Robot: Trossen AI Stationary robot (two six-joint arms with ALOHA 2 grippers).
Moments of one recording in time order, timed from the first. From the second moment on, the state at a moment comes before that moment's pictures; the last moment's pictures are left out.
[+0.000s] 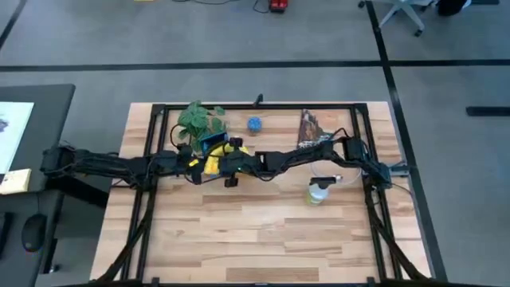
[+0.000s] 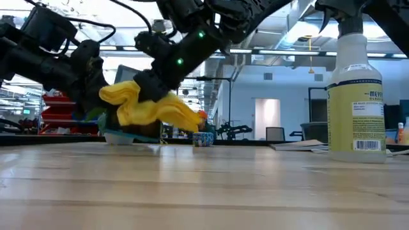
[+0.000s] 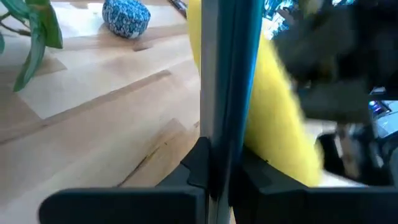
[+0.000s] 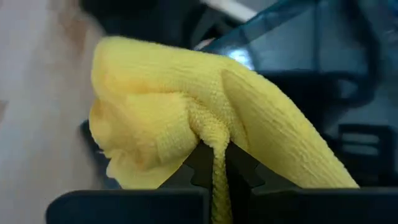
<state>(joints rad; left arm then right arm) 0.10 0.76 0.04 0.37 -0.20 -0.64 -0.03 2.22 1.69 0.04 0.45 -0.39</state>
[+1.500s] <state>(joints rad) 0.09 0.76 0.04 0.35 -0.21 -0.62 -0.12 2.24 1.80 0.04 0.37 -0.23</state>
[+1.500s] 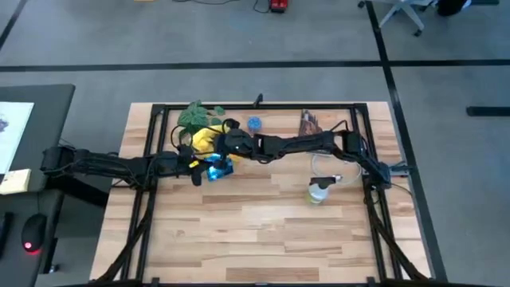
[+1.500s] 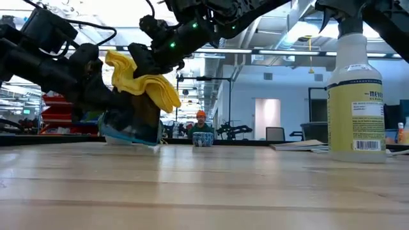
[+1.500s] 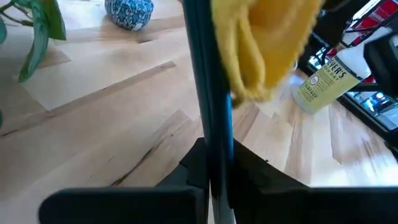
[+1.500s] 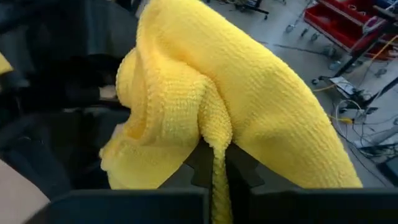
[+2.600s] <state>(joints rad) 0.08 0.76 0.04 0.59 -0.27 -0.50 0.01 2.25 1.66 0.02 0.22 -0.20</state>
